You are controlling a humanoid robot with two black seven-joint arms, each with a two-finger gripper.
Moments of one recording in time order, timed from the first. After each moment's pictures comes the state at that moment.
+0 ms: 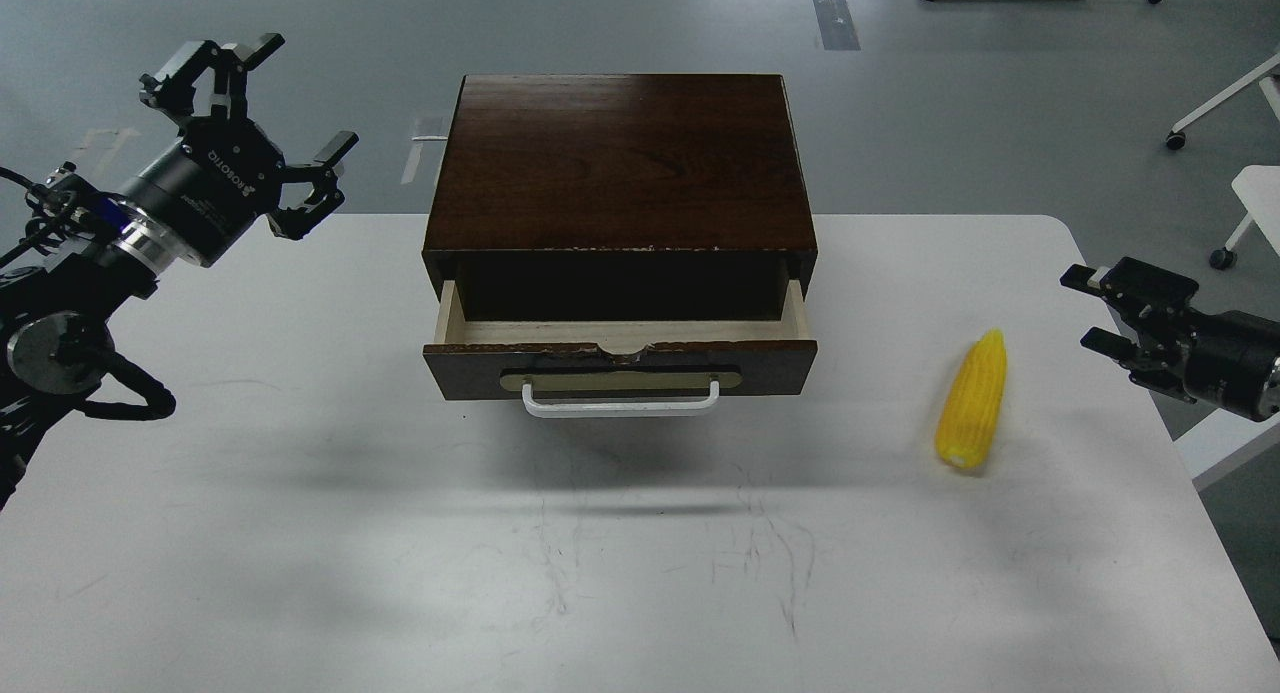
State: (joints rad) left arm -0.82 0.75 -0.40 -1.02 -0.07 -0.49 -0.49; right arm 0.64 -0.91 0.42 0.89 -0.92 0.49 0.49
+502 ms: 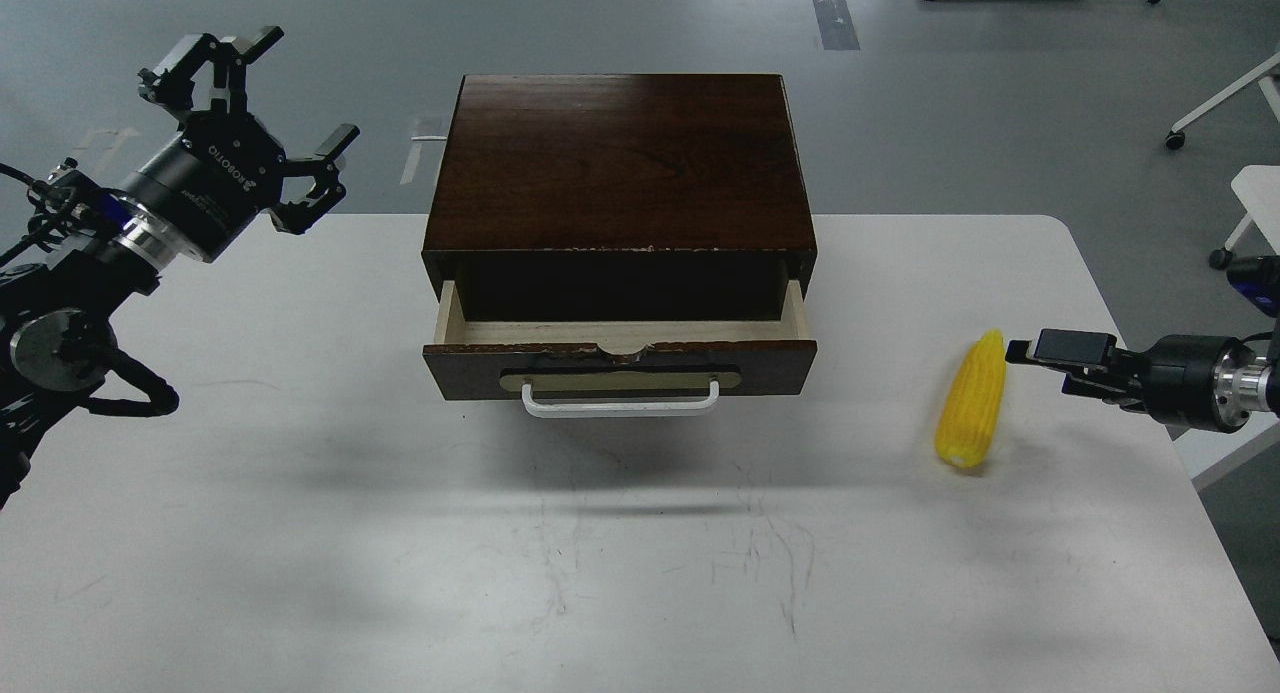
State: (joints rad) left arm -0.82 0.74 -0.41 -1.03 -0.07 -0.49 -0.49; right arm 0.89 -0.86 0.06 0.89 -1.08 0.49 0.40
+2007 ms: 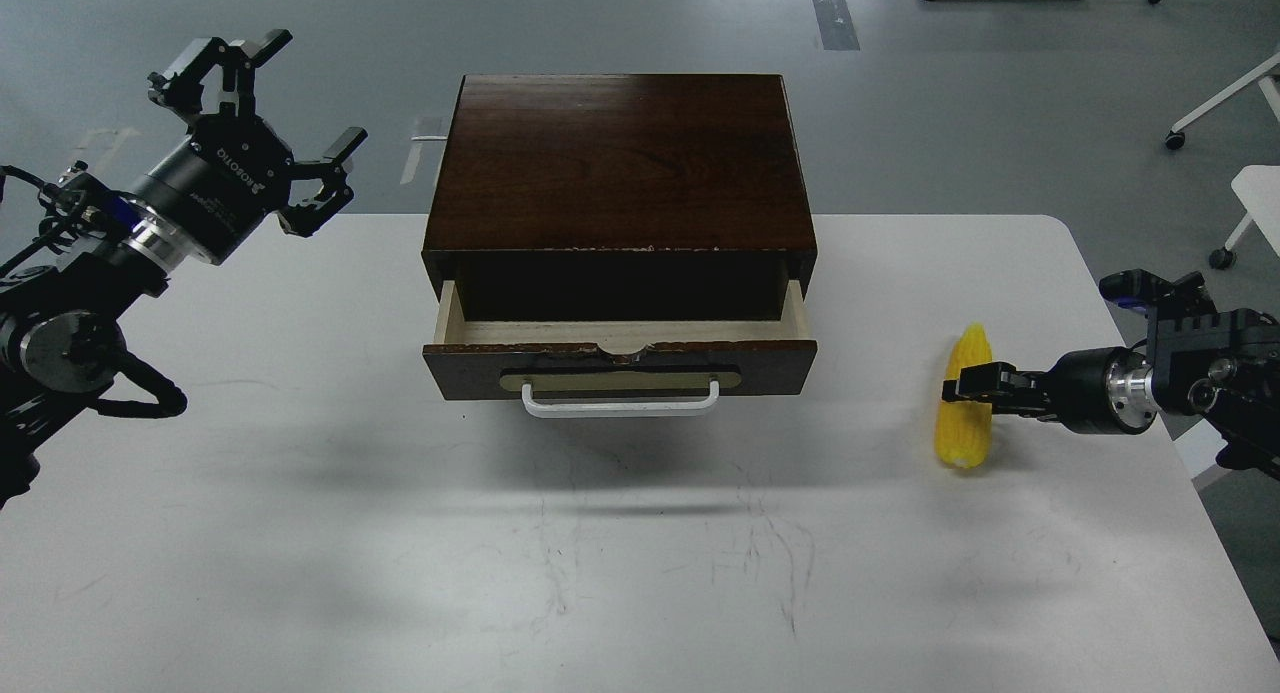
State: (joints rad) left arm -0.81 0.73 -0.41 -1.02 -0.06 -0.49 -0.49; right arm 0.97 -0.66 -0.13 0.74 -1.05 0.49 0.36
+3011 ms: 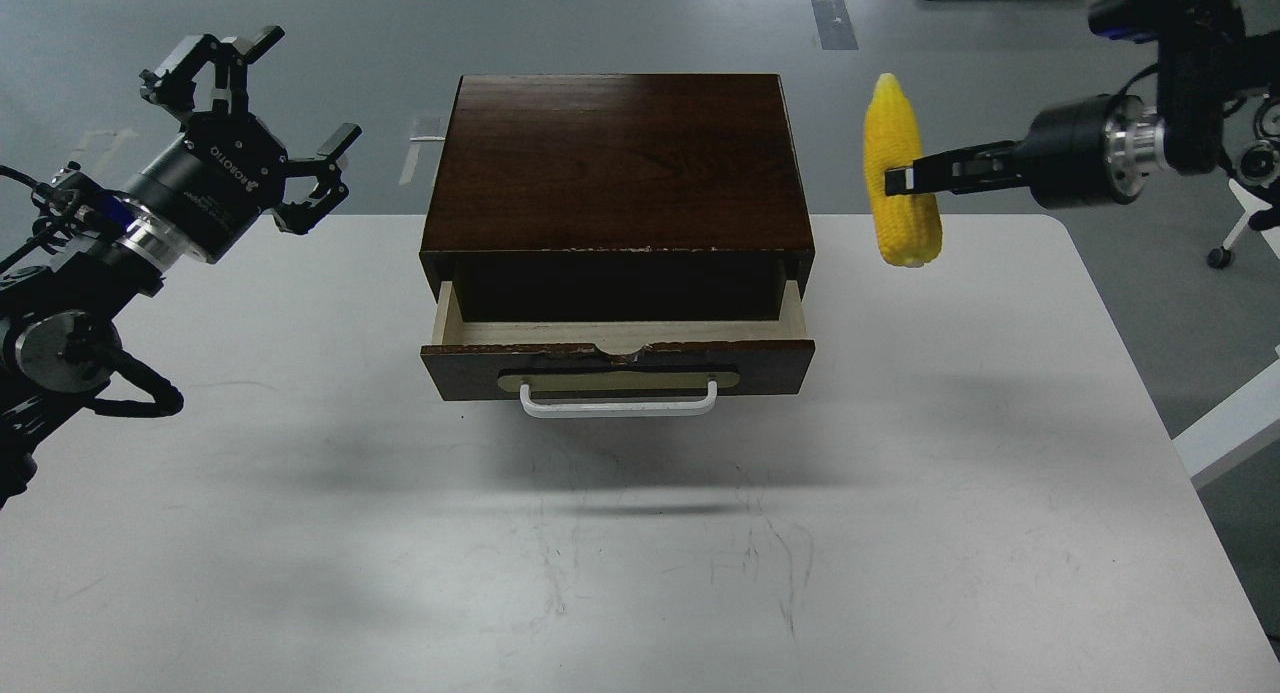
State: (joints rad) left arm -0.80 0.73 -0.43 -1.02 -0.06 -0.49 -0.49; right arm 1.66 -0.68 -0.35 1.07 -1.14 0.49 0.43
